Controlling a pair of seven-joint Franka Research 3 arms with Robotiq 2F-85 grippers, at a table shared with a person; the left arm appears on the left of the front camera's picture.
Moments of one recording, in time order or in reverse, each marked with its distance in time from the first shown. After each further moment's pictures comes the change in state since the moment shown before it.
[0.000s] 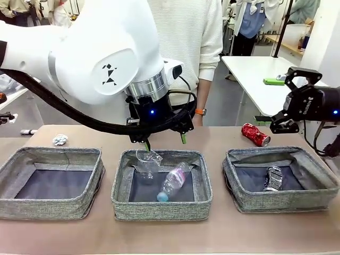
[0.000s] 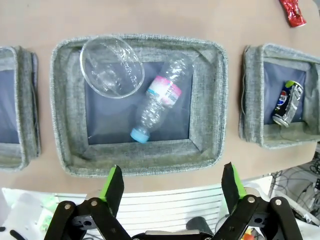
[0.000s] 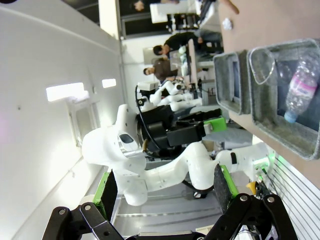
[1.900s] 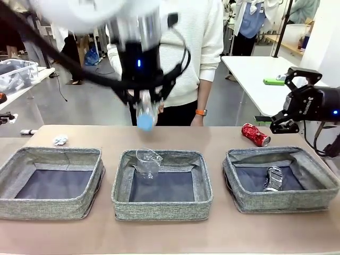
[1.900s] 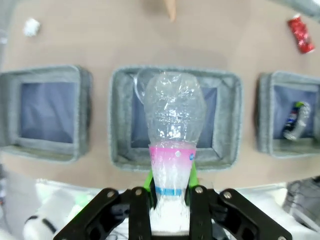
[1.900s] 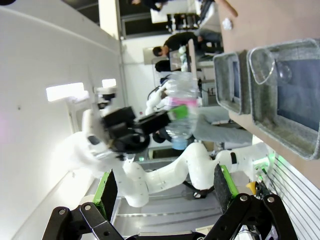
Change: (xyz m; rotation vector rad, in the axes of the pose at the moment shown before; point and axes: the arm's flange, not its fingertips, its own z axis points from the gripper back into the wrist) left arm 0.013 0.003 0.069 0.137 -0.082 -0.011; right arm 0.000 0.000 0.000 0.000 0.000 0.000
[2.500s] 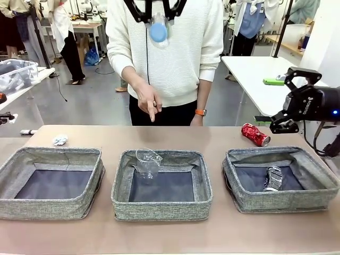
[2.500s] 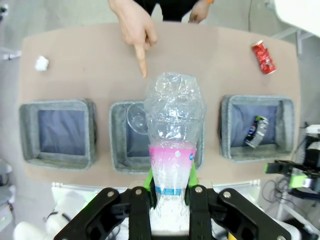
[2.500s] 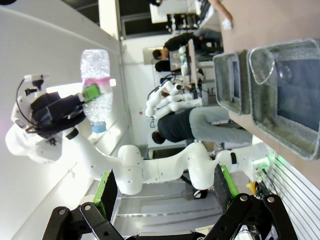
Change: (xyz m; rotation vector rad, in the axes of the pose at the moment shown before) left arm 0.105 -0.048 0.146 -0.011 -0.027 -0.039; right arm 0.000 0.000 0.000 -0.001 0.000 0.000
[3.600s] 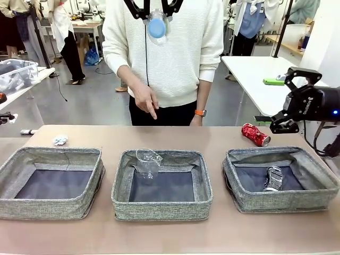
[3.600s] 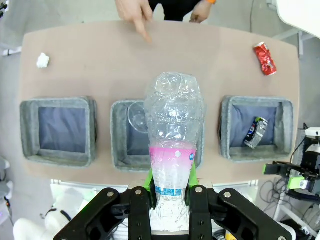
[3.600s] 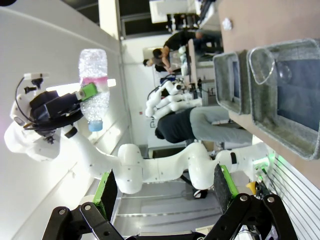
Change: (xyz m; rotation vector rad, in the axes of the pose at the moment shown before) left arm 0.012 0.005 0.010 -0.002 0.016 0.029; right arm 0.000 0.000 0.000 0.000 0.000 0.000
